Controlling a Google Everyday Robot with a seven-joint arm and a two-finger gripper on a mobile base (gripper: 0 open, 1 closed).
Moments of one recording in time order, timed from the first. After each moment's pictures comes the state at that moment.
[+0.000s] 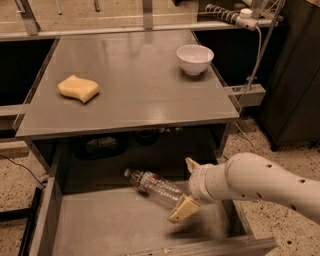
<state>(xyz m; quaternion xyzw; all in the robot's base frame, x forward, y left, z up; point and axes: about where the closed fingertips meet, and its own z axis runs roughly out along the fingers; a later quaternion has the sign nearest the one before) 0.460 -0.070 0.649 -0.56 0.76 0.11 0.32</state>
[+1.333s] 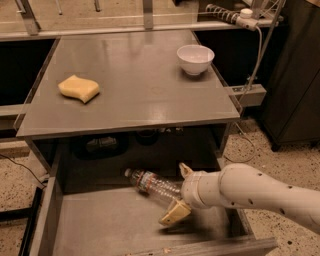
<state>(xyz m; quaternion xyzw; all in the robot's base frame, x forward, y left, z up) 0.464 -0.046 0.622 -0.54 0.76 0.14 0.35</state>
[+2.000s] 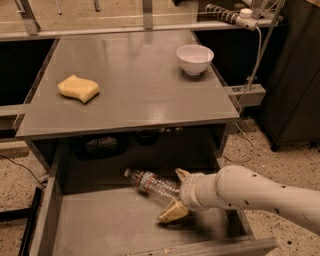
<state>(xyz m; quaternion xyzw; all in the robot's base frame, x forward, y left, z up) 0.464 -0.044 0.608 -0.53 0.76 0.14 0.34</state>
